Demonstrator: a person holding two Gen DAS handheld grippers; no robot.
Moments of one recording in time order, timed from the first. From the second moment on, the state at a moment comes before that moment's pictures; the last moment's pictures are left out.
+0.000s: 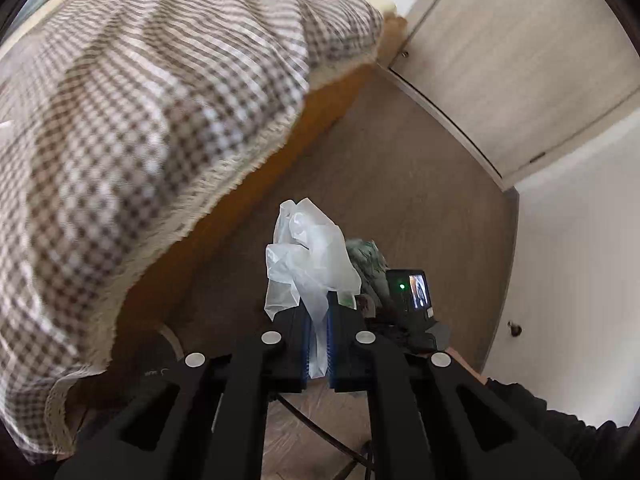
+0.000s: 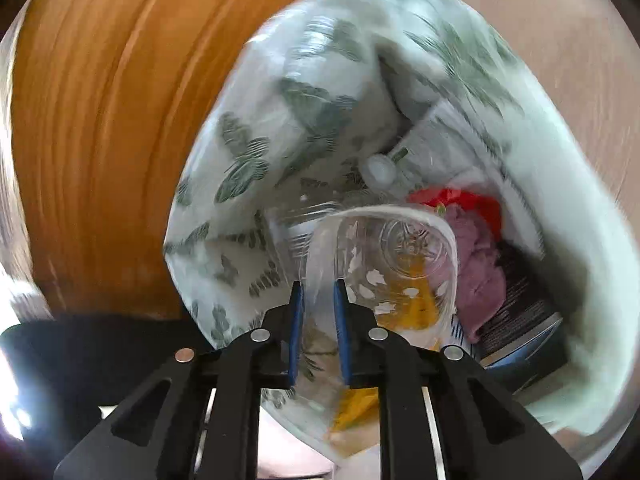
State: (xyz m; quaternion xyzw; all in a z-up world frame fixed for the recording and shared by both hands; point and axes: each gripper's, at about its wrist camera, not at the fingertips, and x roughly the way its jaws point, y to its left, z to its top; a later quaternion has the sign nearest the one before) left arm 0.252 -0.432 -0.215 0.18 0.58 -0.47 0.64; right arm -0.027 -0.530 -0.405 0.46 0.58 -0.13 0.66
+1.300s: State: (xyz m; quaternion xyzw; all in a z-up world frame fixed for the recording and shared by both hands) left arm 0.149 -0.558 -0.375 0.31 0.66 -0.44 0.52; right arm -0.150 -0.533 -0.265 0.38 0.54 -0.21 0.72
